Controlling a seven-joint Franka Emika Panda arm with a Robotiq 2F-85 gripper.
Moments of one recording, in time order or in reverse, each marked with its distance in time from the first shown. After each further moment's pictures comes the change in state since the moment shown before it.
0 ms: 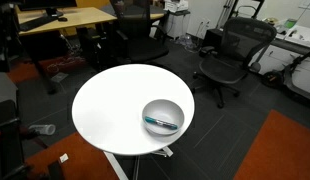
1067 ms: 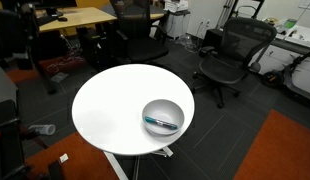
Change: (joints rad) arm -0.004 0.051 -0.016 0.034 0.013 0.099 0.040
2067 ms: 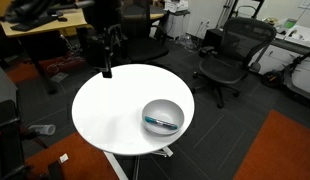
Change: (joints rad) arm -0.072 0.343 -0.067 0.226 0.111 0.362 0.313
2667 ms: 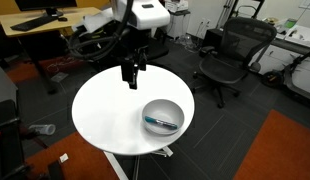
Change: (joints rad) arm 0.001 0.227 -0.024 0.152 0.000 0.103 0.160
